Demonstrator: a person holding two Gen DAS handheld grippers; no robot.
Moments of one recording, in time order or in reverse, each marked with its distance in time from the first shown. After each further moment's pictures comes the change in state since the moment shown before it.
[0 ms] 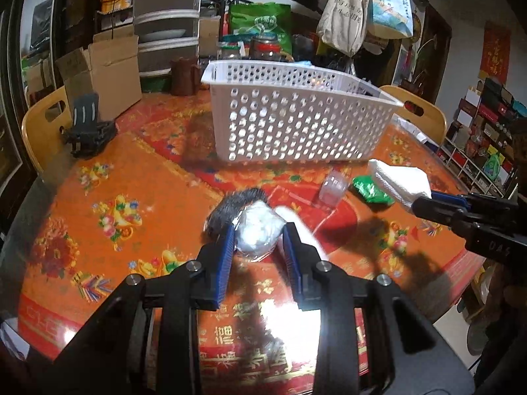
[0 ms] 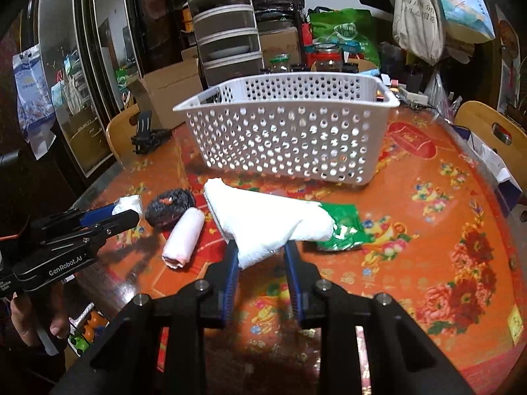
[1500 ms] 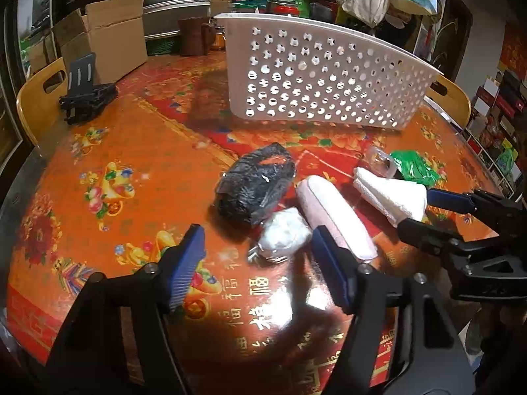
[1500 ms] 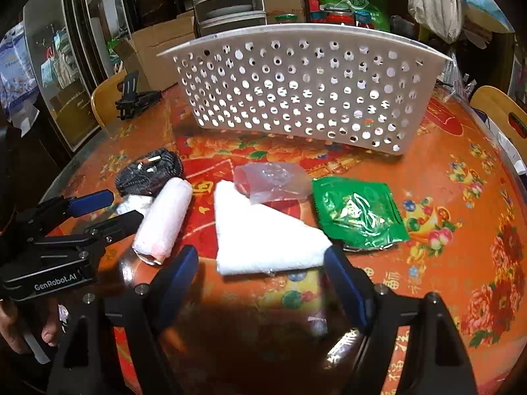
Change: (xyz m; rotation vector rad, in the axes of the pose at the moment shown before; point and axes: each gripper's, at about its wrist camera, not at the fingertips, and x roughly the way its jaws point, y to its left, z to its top) left arm 0.062 0.014 -0.012 -0.033 0.154 0.053; right arm 0.077 0.015 -0.006 -0.024 0.159 -0.020
